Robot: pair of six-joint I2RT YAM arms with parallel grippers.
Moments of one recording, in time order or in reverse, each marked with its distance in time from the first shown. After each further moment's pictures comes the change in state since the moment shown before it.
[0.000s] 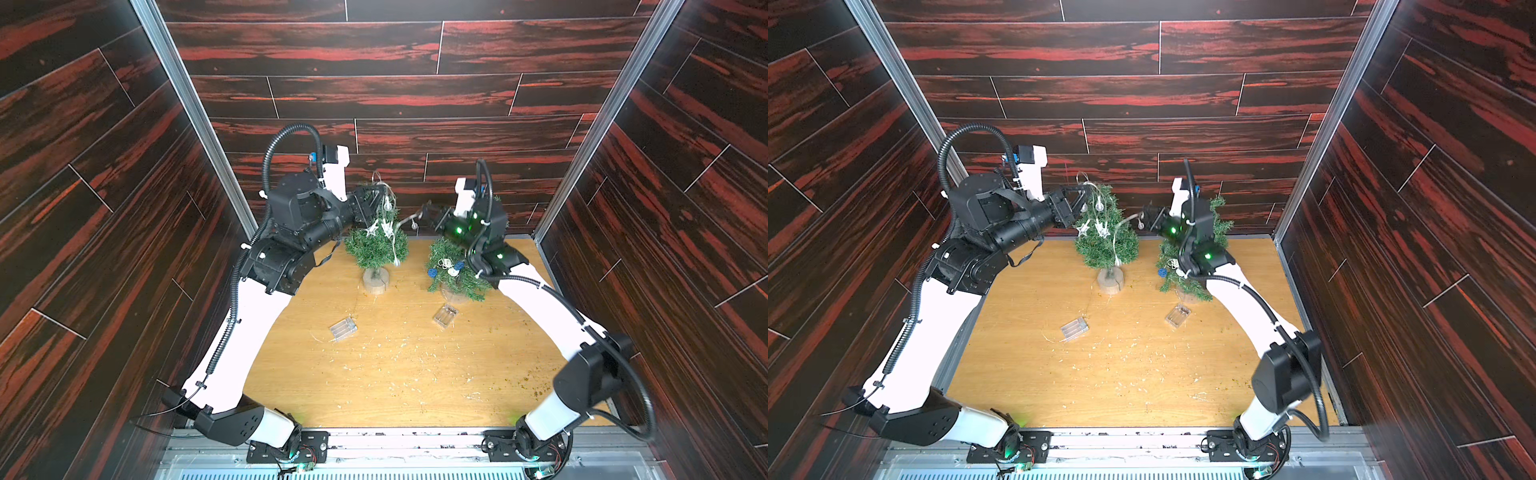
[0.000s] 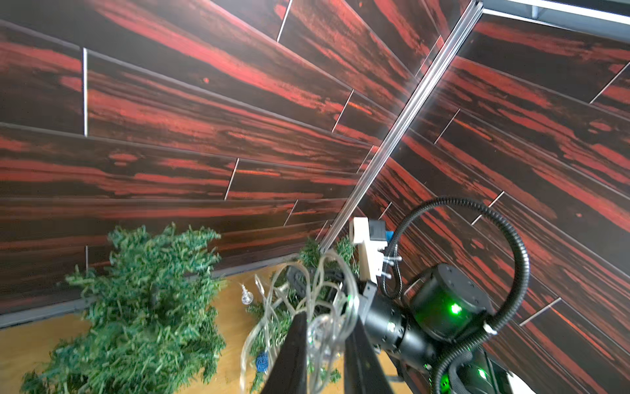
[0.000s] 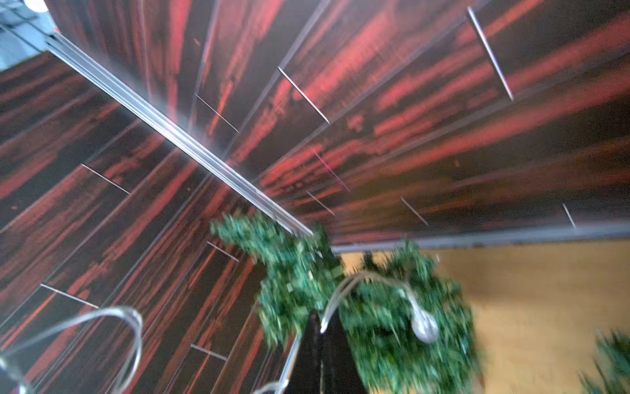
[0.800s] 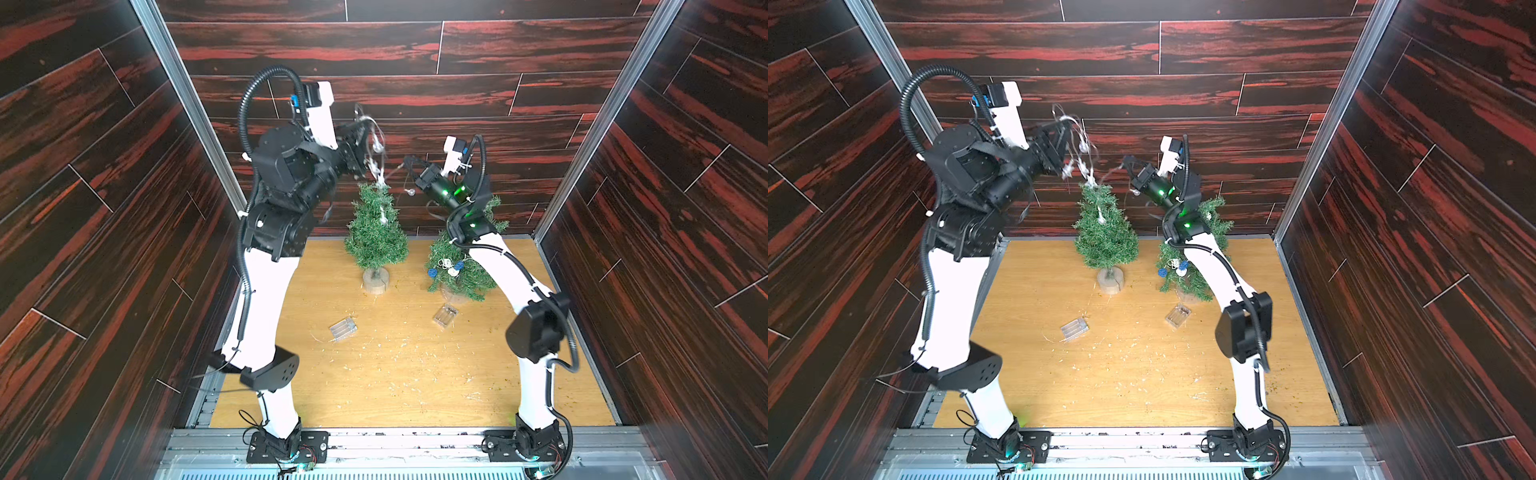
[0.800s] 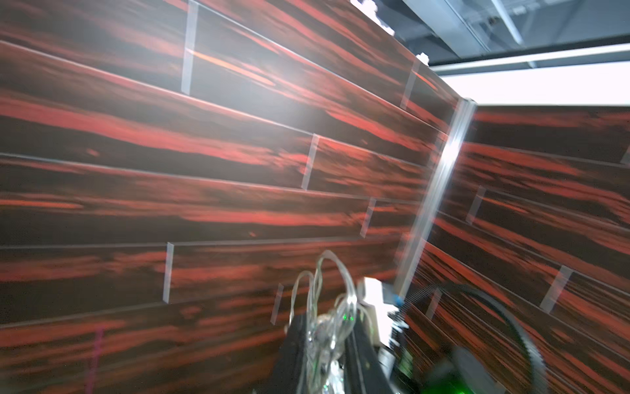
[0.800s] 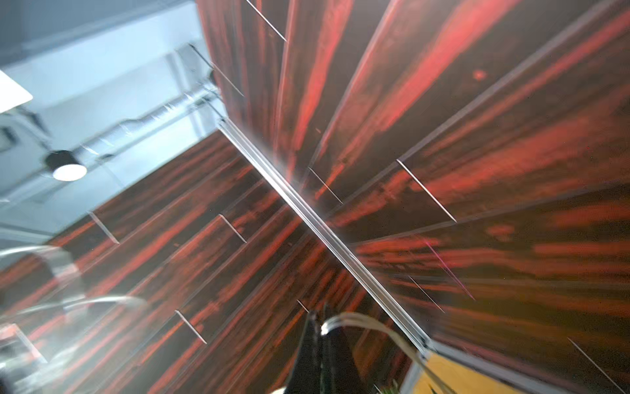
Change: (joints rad) left arm 0.088 0.374 0.667 -0.040 -0.123 0.180; right arm -0.022 0.466 0.589 0.343 -0.186 0.234
